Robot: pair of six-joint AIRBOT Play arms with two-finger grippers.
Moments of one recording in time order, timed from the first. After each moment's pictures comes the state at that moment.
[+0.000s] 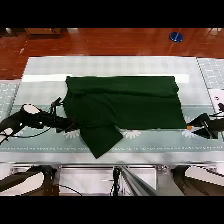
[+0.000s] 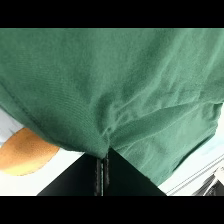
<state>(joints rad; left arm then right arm) 0.04 -1.29 0.52 0.80 -1.03 -1.24 -0.82 -1.36 0.78 -1.11 1.36 1.24</state>
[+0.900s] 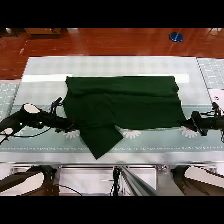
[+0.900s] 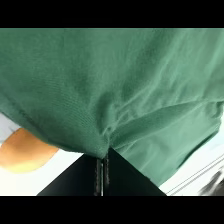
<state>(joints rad) 0.04 -1.28 0.53 0.82 -1.05 -1.23 -0.75 -1.35 0.67 -0.98 1.15 1.22</state>
